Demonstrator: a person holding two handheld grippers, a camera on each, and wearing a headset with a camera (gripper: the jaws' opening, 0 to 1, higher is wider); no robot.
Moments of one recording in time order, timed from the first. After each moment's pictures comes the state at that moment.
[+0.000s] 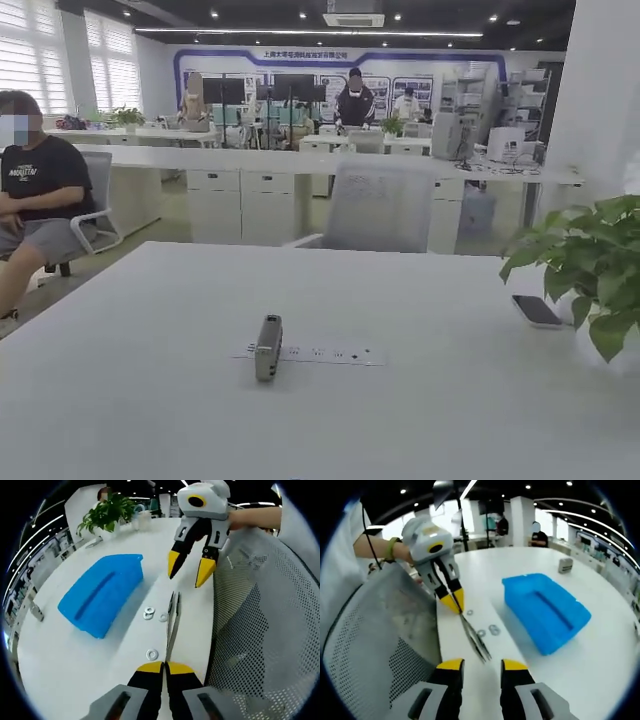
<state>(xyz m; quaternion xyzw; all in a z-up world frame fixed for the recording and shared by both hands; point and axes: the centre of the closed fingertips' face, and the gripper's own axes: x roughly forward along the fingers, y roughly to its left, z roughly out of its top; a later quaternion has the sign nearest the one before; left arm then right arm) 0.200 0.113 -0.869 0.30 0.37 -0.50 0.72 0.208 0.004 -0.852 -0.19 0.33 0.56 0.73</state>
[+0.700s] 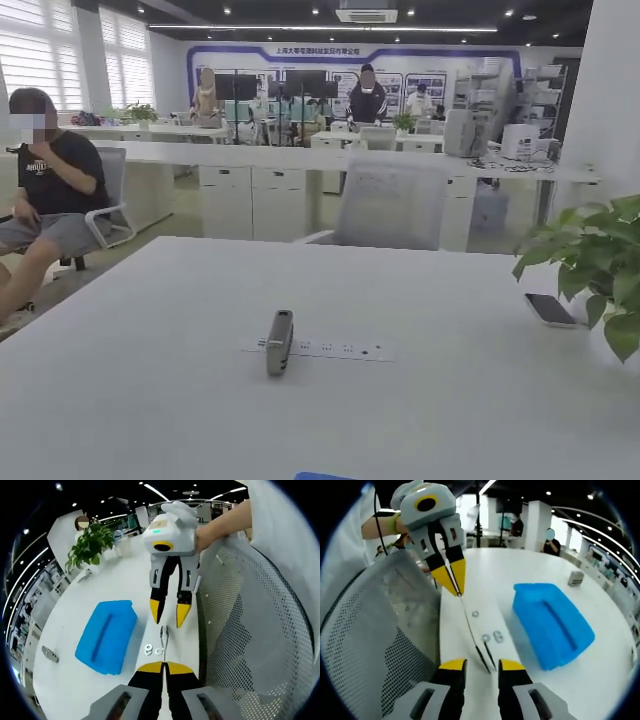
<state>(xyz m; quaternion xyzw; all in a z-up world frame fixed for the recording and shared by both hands) 0.189 0.077 -0.794 0.35 0.27 -0.55 0.71 0.208 0.017 -0.848 -0.25 0.30 0.59 0.71</state>
